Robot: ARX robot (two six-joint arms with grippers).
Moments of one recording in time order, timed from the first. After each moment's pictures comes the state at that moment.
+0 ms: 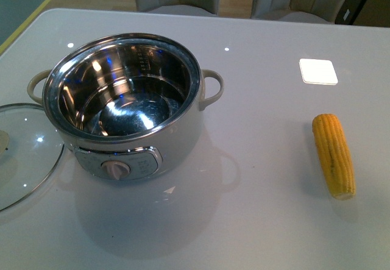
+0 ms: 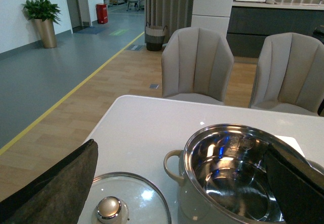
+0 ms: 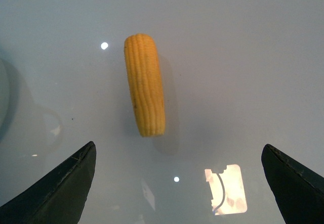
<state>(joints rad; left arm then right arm) 0.00 0.00 0.01 0.00 0.00 0.00 0.02 1.16 0.32 0.09 0.08 0.22</state>
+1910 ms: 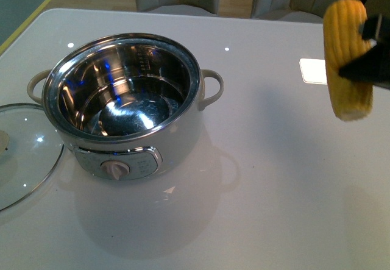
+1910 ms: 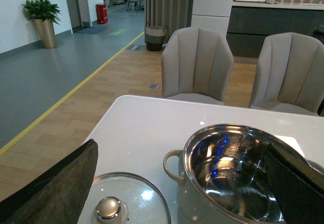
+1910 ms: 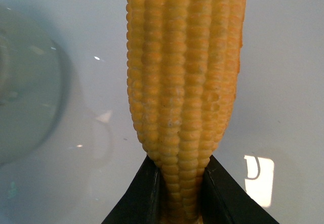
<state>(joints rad) 0.00 0.00 0.01 0.00 0.00 0.00 0.14 1.58 0.71 0.12 -0.18 0.28</state>
